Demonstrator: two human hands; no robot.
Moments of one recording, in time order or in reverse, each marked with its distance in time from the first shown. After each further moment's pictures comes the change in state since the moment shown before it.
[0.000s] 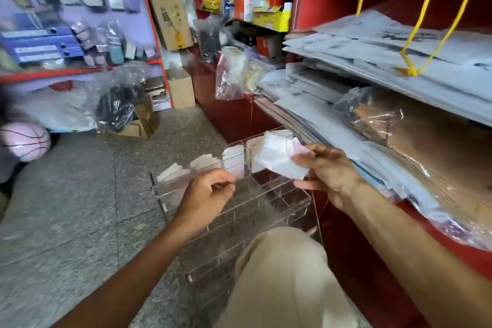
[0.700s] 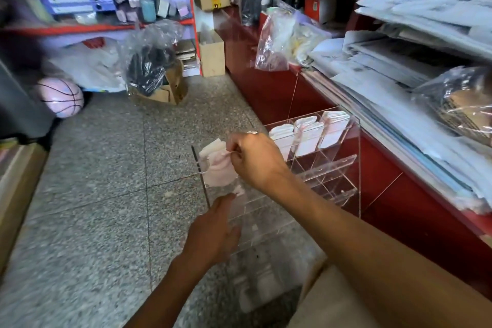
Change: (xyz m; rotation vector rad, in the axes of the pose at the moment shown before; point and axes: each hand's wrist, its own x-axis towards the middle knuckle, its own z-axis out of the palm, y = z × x) left_hand -0.044 -0.125 -0.021 0.550 -0.191 -0.139; right_hand 0.048 0.052 0.203 -1.060 -0.268 -0.666
